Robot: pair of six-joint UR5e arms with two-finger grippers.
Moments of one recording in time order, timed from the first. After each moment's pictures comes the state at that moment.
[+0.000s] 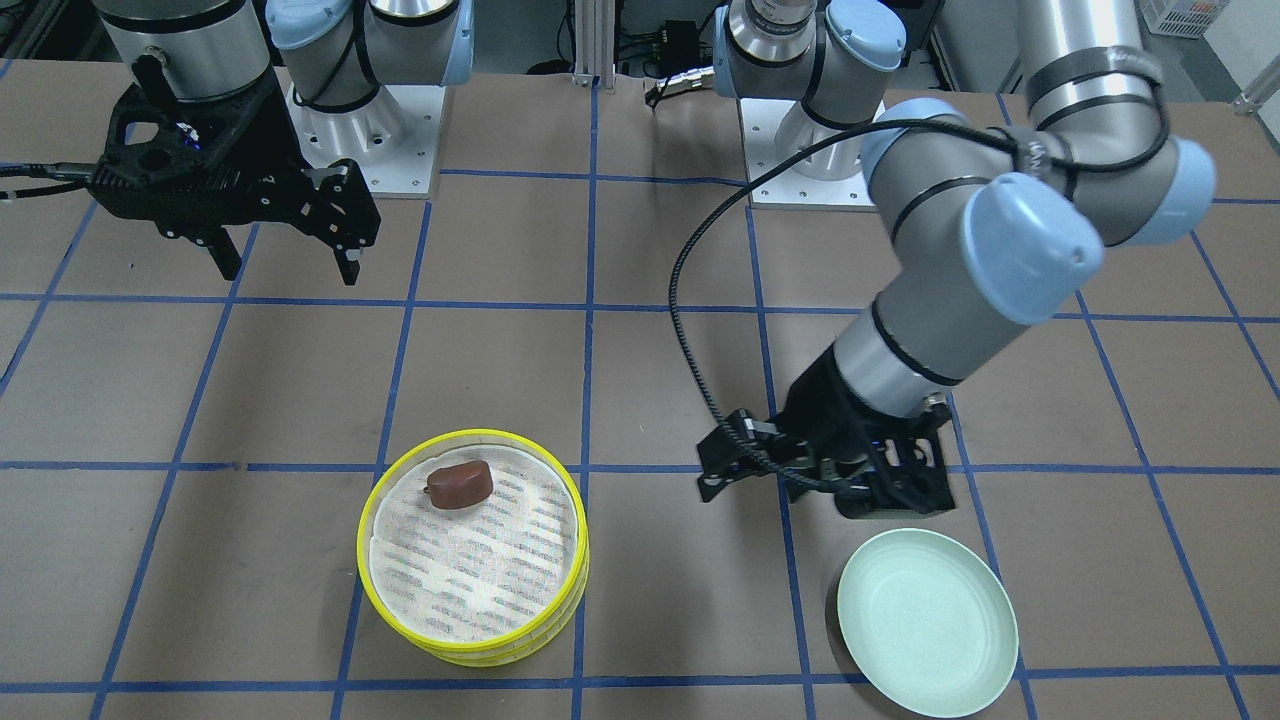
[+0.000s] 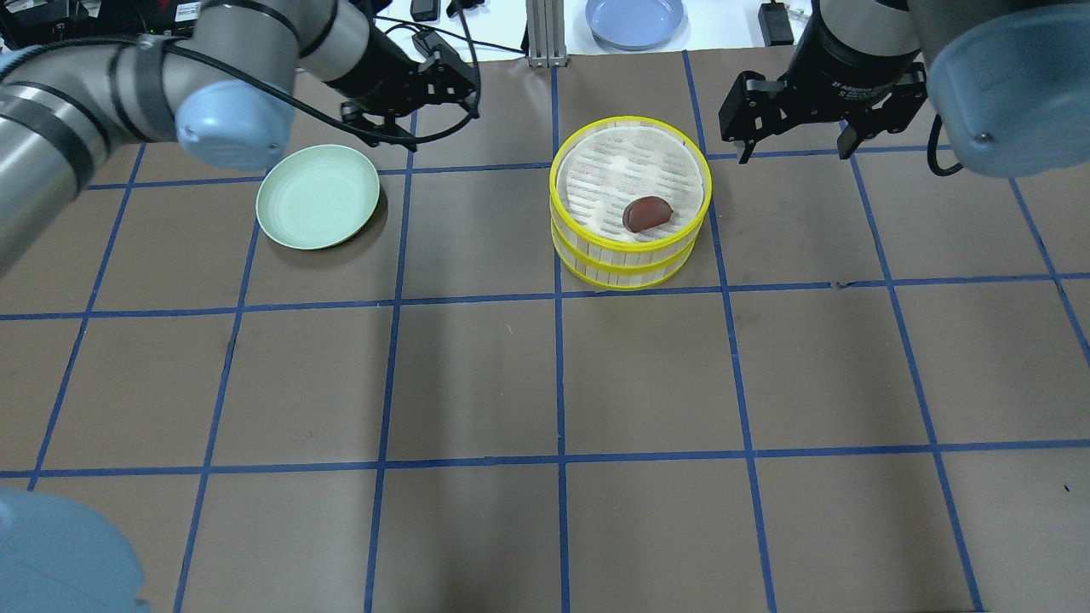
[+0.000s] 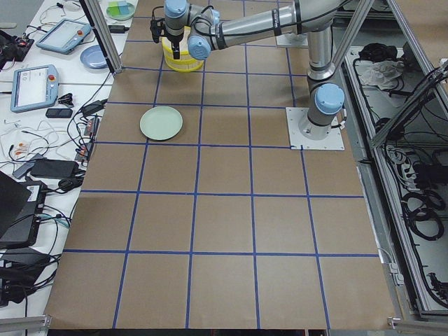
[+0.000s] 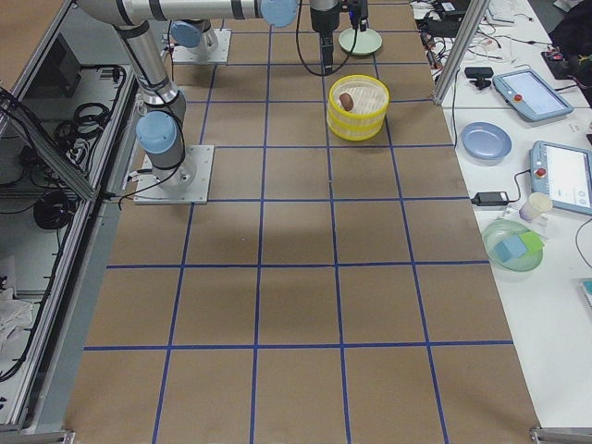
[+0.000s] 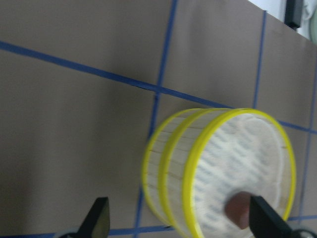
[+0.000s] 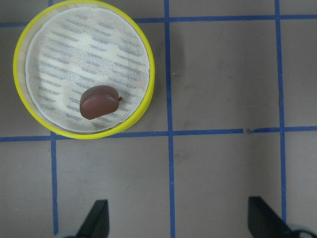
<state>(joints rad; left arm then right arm) -1.54 -1.89 -1.48 -1.19 1.25 -0.13 1.60 -1.57 1.58 -1.72 -1.59 0.05</state>
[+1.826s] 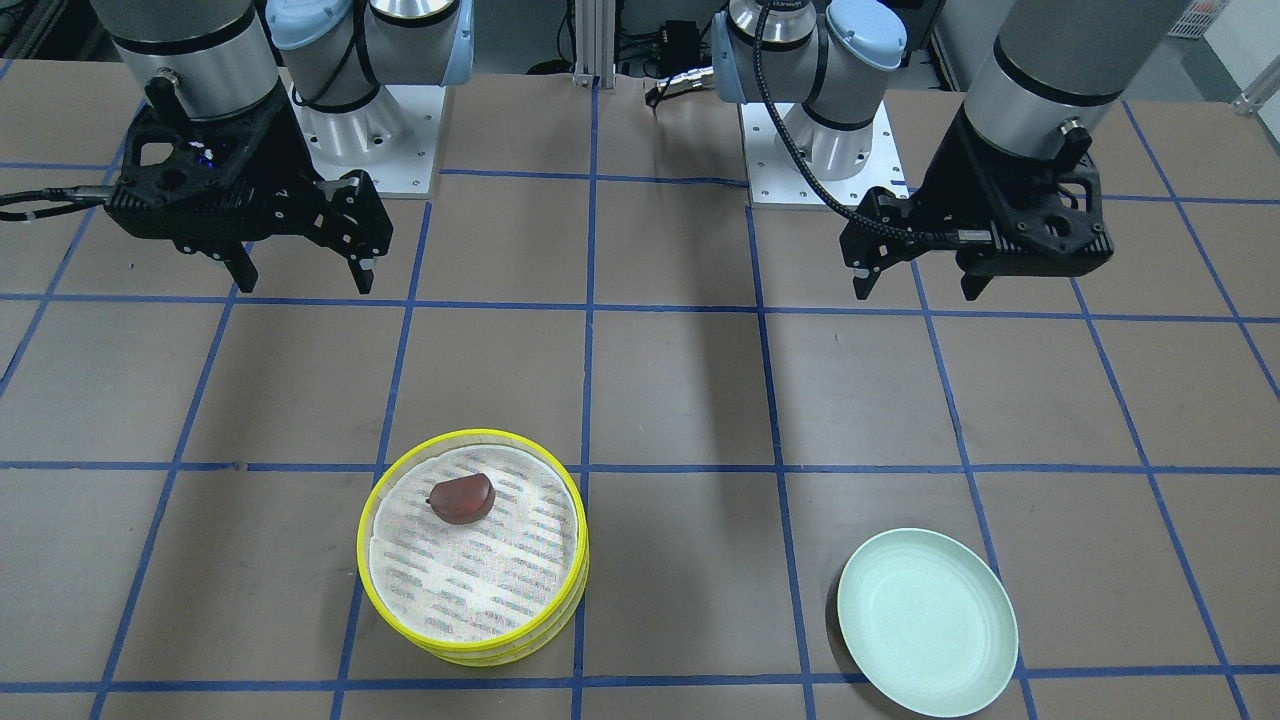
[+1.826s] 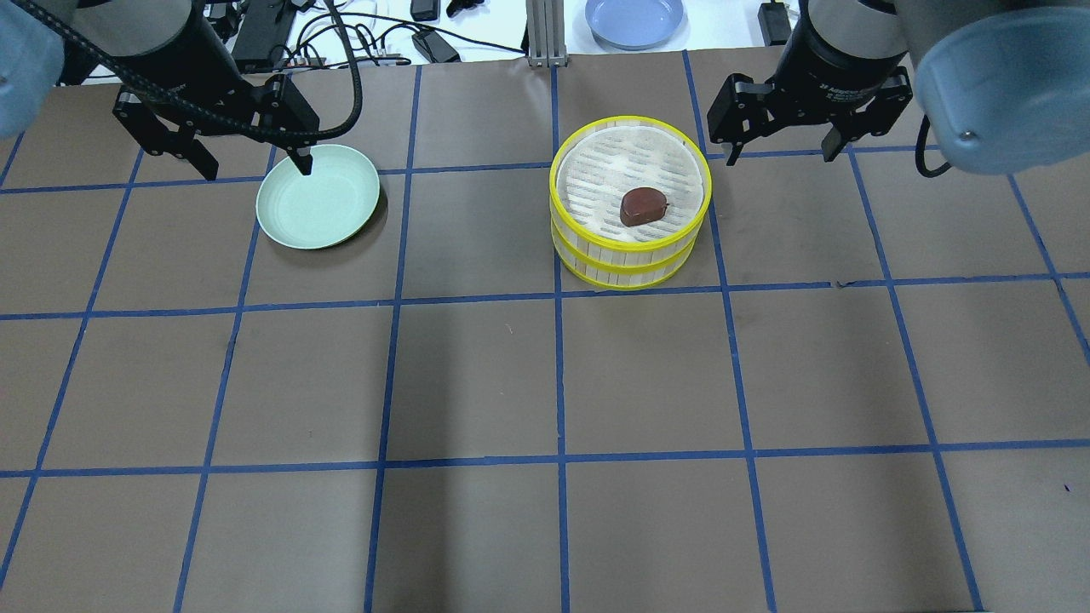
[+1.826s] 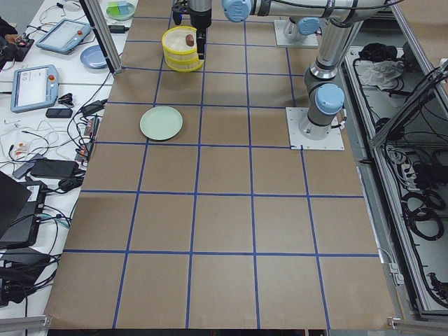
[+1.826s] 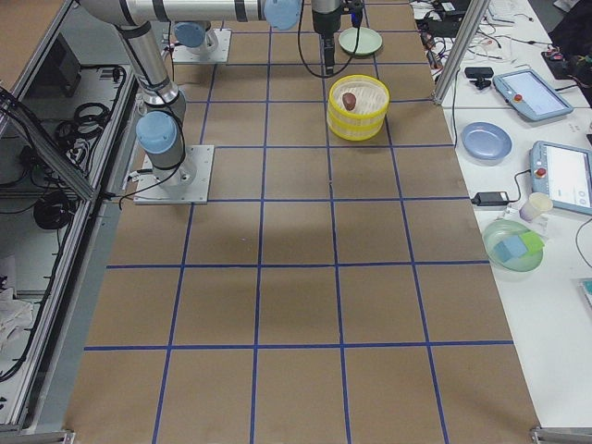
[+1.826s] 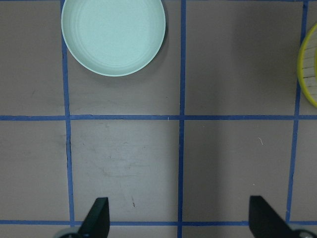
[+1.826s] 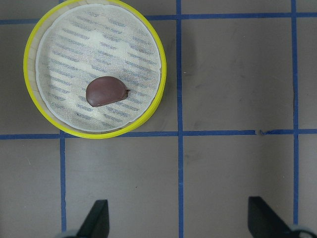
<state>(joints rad) -1.53 -1.62 -1.48 -1.58 1.58 0.03 1.61 -1.56 1.58 -1.73 -1.57 0.04</state>
